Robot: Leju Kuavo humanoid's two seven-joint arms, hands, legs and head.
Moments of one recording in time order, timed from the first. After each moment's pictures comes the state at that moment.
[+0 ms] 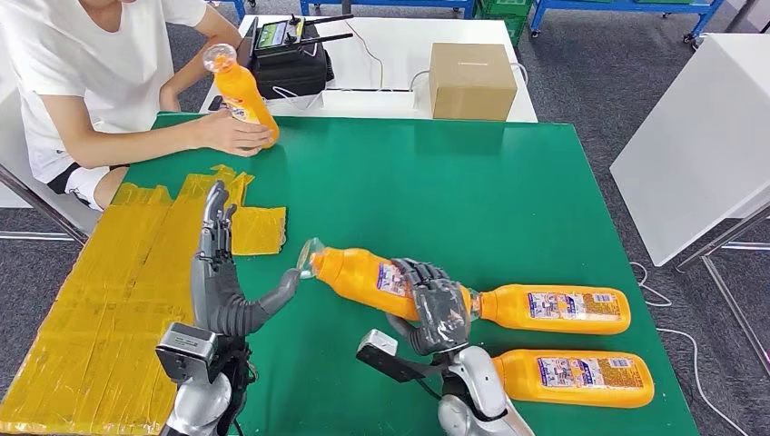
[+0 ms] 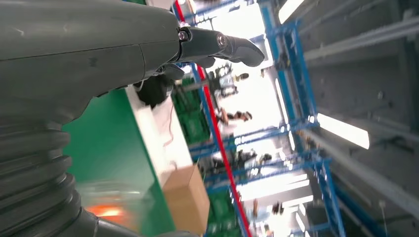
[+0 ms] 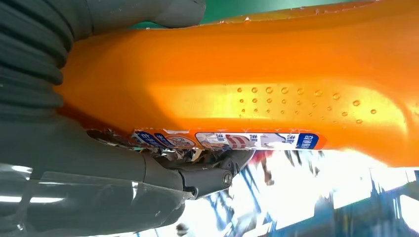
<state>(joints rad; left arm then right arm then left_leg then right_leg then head) -0.04 -0.14 -0.37 -1.66 -0.26 0.36 -0.54 -0.11 0.08 0.52 -1.24 0.88 -0.57 -0.06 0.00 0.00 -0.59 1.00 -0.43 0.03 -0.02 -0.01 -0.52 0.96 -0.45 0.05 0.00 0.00</state>
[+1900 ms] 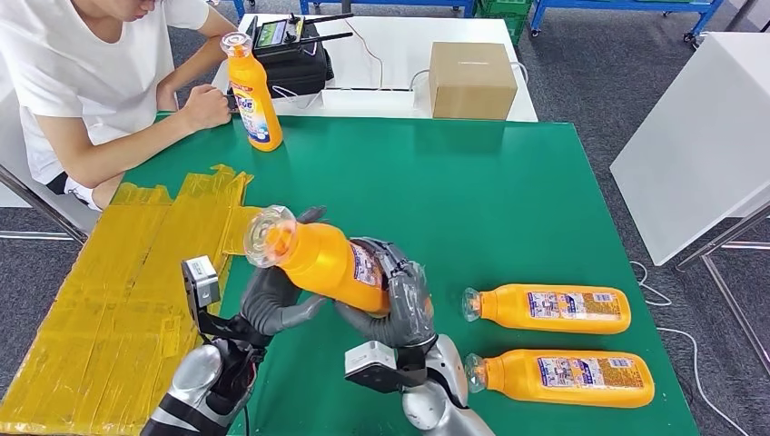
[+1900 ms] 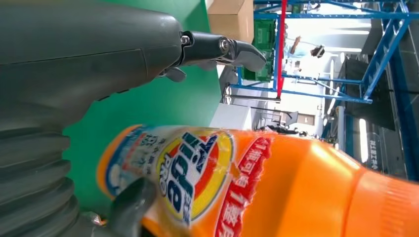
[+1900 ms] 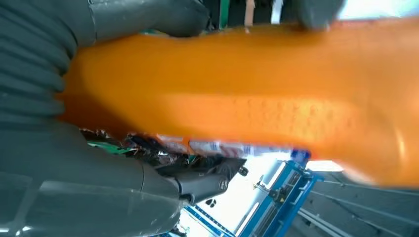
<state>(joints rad) -0.16 -0.05 -0.42 -1.47 0.29 -0.25 -0.29 -0.16 0.21 0.60 -1.27 0.50 -0.52 -0.45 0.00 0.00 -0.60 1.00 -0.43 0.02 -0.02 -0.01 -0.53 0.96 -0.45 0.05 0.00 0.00</state>
